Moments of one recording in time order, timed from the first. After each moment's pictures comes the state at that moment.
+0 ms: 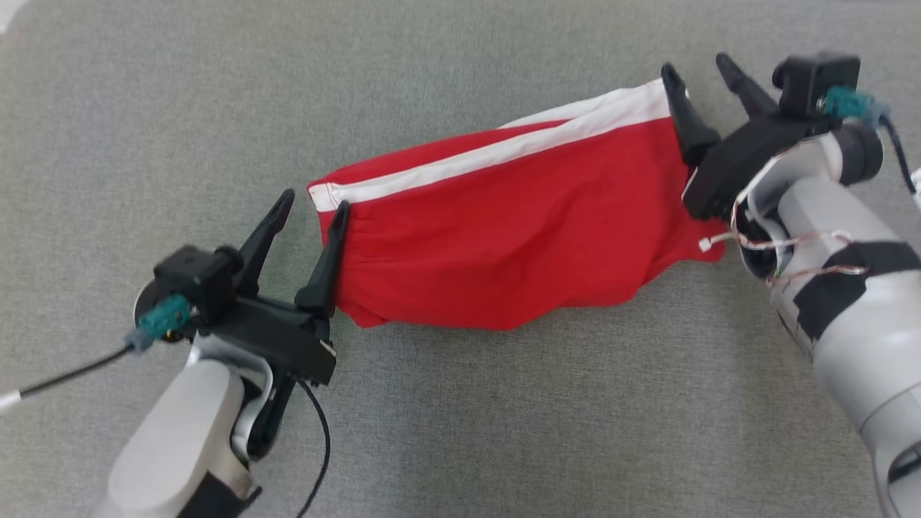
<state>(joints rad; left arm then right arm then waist) -0.65 0.29 -0.49 0.46 -0.63 -0.13 -0.26 -1.12 -0.35 0.68 1.02 0.74 0.13 -0.19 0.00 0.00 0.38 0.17</state>
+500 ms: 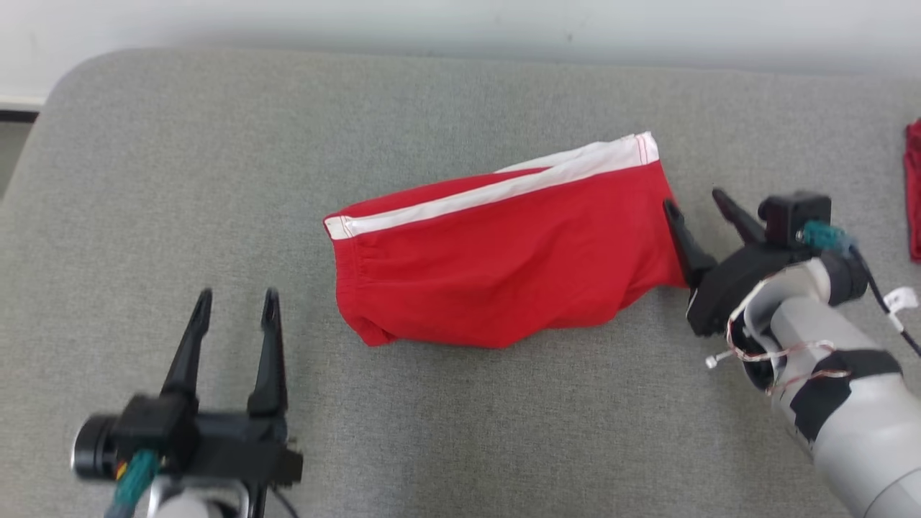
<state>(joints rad) -0.24 0.13 -0.12 0.14 -0.24 -0.04 -0.26 -0.89 -0.39 0.71 1.02 0.75 0.13 -0.26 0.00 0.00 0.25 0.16</state>
